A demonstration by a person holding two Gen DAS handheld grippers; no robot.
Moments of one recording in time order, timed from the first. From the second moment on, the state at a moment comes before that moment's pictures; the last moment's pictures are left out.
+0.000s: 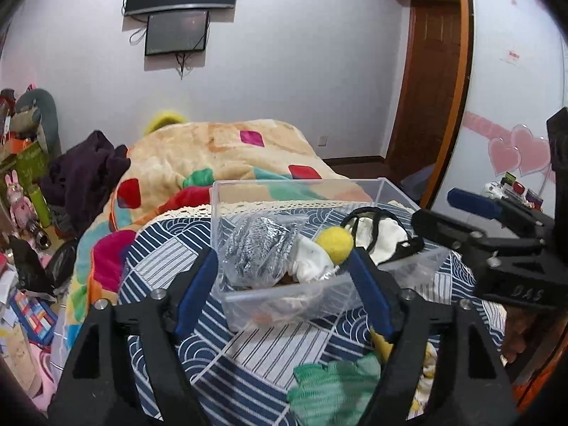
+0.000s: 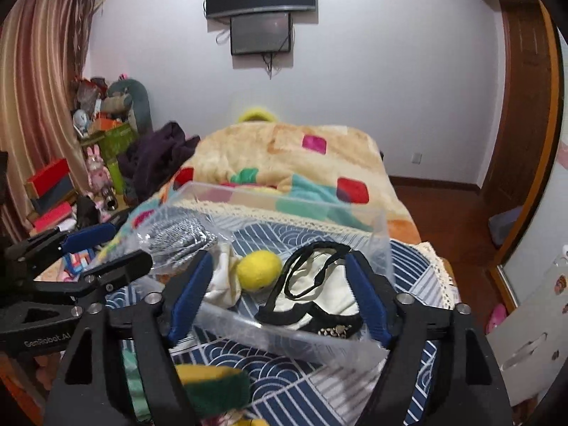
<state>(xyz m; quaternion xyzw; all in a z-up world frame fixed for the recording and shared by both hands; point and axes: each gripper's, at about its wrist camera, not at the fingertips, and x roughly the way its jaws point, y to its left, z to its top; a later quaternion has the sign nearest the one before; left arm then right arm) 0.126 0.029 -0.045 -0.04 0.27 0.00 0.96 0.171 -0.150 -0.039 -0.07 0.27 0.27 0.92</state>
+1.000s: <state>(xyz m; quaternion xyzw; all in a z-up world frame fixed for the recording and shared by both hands) 0.068 0.018 -0.118 -0.07 0.33 -0.02 0.94 0.126 -0.144 -0.101 -0.05 0.35 0.33 0.88</state>
